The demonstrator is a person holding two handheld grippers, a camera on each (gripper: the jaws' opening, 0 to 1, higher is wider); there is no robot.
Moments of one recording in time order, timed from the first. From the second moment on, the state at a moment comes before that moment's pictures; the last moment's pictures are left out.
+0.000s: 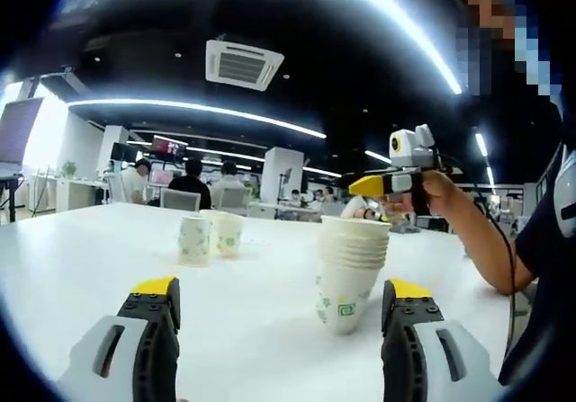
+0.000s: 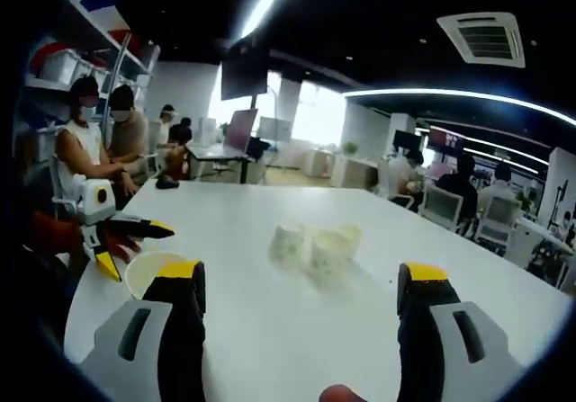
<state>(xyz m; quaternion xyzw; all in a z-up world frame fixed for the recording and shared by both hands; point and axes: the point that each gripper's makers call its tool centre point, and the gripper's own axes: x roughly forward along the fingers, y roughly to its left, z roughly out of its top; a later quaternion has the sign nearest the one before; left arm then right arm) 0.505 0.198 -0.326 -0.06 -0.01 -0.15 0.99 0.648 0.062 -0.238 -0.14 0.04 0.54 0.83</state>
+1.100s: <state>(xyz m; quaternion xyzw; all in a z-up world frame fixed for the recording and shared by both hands) 0.500 0.206 -0.333 -0.03 -0.02 -0.13 0.99 0.681 0.085 -0.308 -0.10 0.07 0.51 0.85</state>
